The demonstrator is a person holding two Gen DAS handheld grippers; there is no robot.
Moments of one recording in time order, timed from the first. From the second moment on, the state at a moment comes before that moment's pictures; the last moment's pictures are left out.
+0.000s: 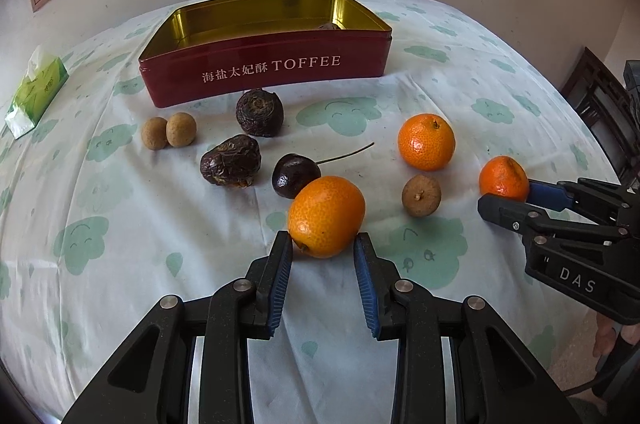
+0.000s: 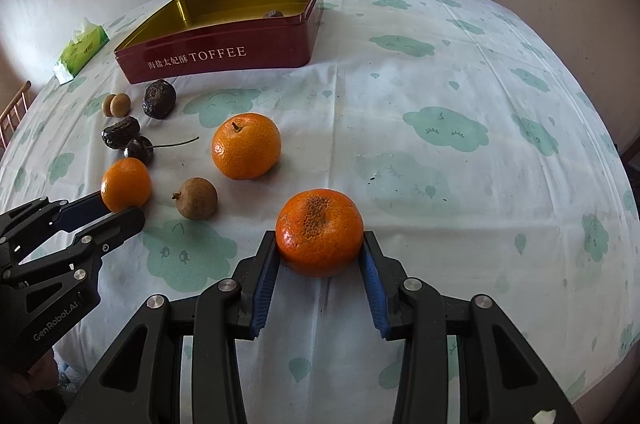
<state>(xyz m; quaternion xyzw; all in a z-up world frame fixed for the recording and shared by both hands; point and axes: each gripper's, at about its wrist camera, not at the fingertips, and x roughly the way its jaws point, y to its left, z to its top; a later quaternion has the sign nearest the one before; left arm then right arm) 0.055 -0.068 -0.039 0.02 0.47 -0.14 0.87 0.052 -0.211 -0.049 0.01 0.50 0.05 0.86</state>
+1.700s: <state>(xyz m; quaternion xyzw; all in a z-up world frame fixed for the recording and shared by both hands) 0.025 -0.036 -0.037 0.01 0.48 -0.13 0.87 0.049 -0.212 -0.048 0.01 0.49 0.05 0.87</state>
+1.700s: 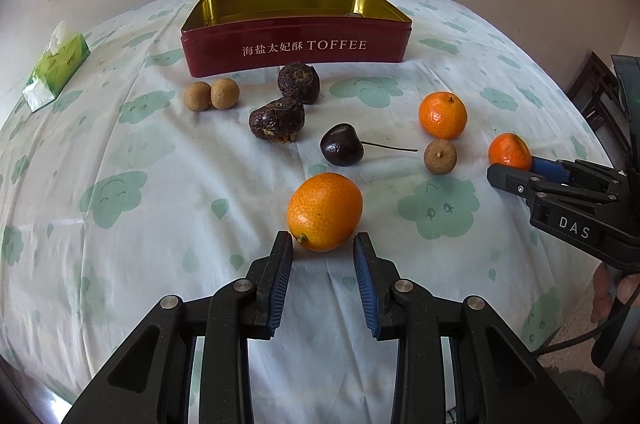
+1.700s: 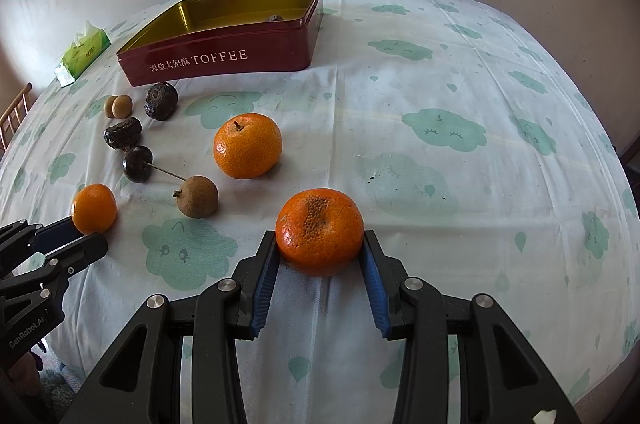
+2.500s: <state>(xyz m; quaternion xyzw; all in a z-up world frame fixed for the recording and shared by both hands) 0.049 -0.042 -0.039 0.01 0.47 -0.11 0.88 0.048 -0.212 -0.049 0.01 0.49 0.05 0.87</state>
